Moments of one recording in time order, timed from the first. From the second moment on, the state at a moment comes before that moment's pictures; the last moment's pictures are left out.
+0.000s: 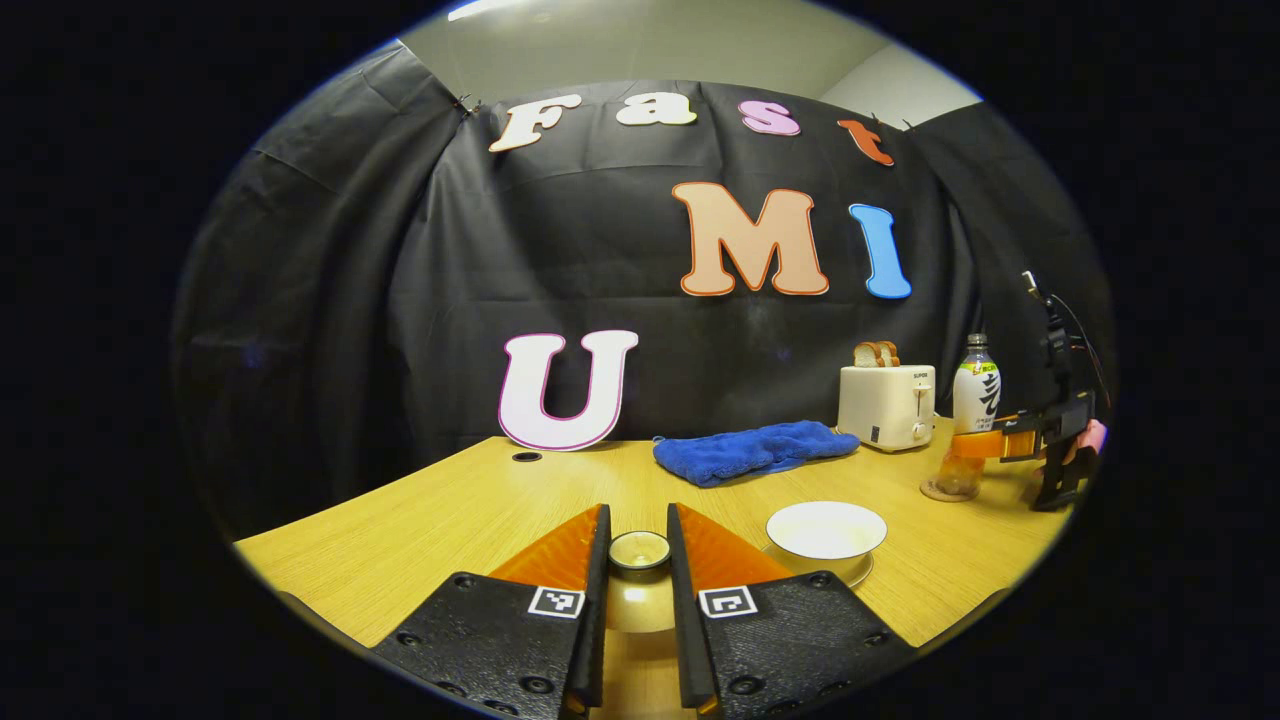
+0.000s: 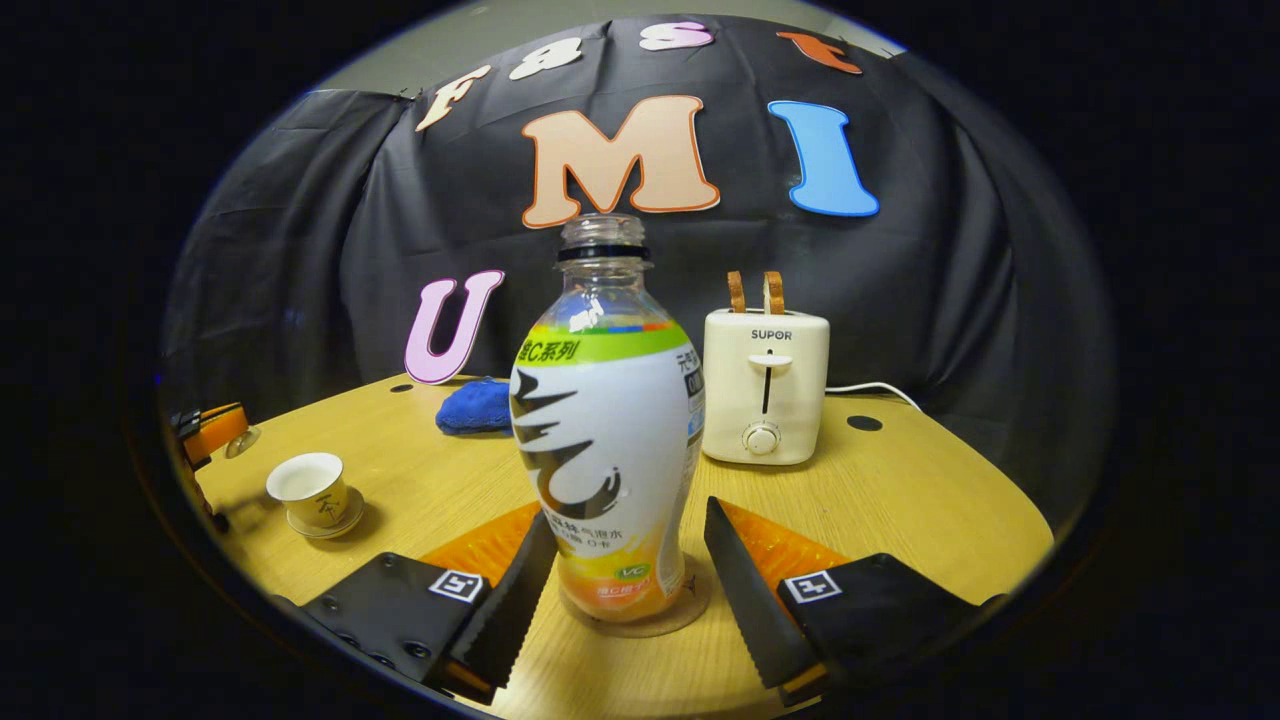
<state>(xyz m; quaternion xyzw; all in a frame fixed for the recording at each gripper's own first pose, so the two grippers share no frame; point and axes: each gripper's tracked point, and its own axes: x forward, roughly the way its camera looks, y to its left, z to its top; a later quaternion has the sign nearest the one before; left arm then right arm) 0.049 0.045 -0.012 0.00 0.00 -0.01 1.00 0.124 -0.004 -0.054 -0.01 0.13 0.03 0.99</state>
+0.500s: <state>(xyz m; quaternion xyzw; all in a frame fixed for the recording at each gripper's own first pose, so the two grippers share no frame) 0.050 0.045 -0.012 0.00 0.00 -0.01 1.00 0.088 -0.019 -0.034 -0.01 0.08 0.01 1.00</state>
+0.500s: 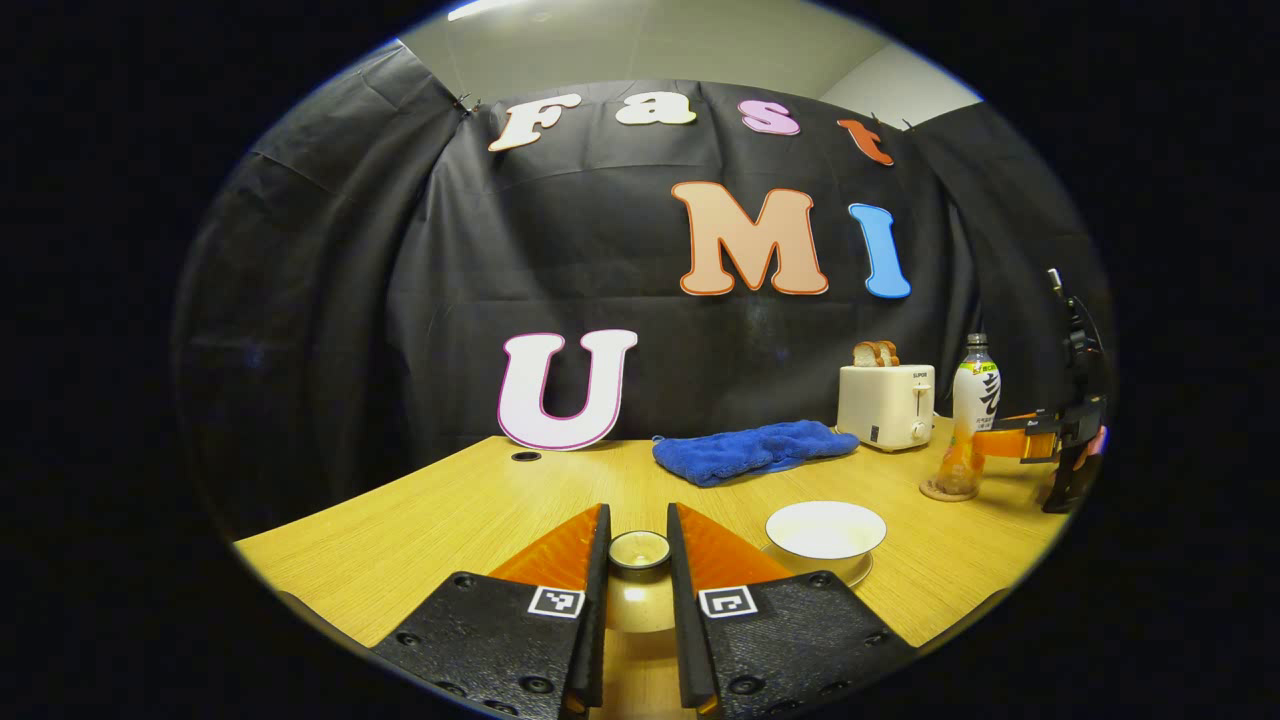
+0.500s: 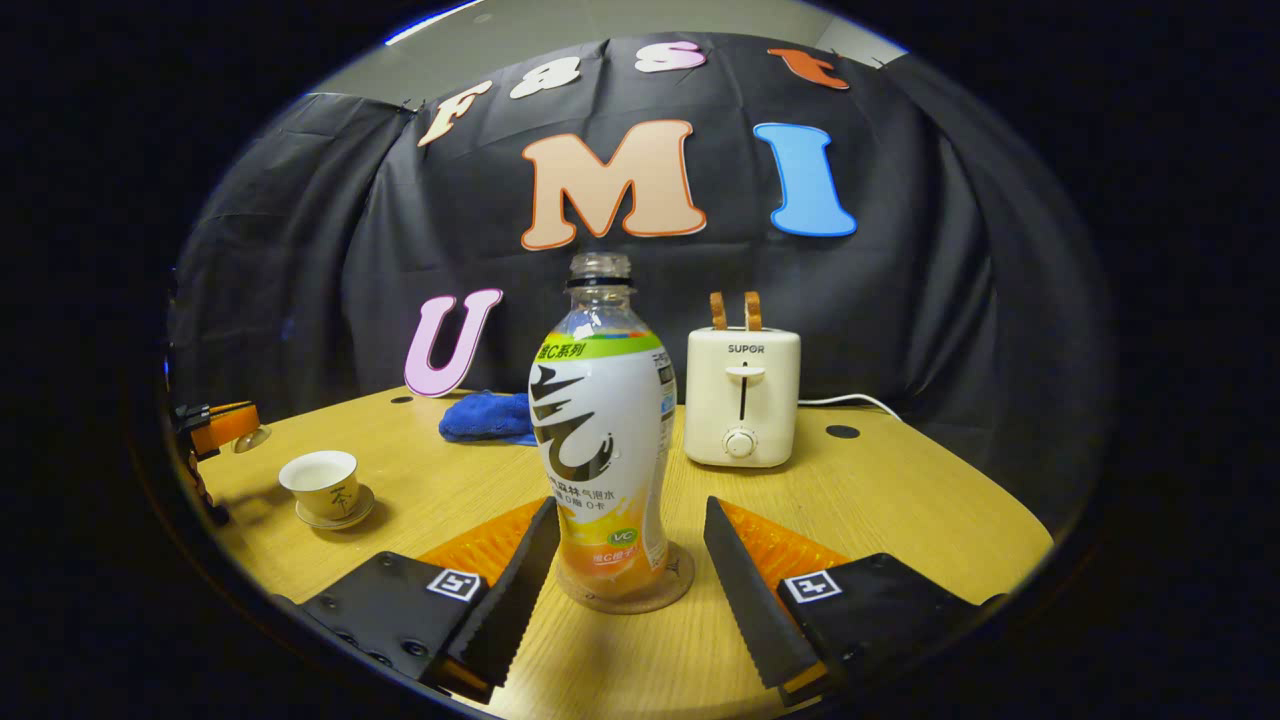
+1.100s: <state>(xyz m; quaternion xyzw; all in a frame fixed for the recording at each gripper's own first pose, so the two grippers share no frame) 0.062 0.012 -0.012 -0.01 0.00 -0.04 1.00 0.037 -0.040 -0.008 0.00 0.00 -0.03 1.00</state>
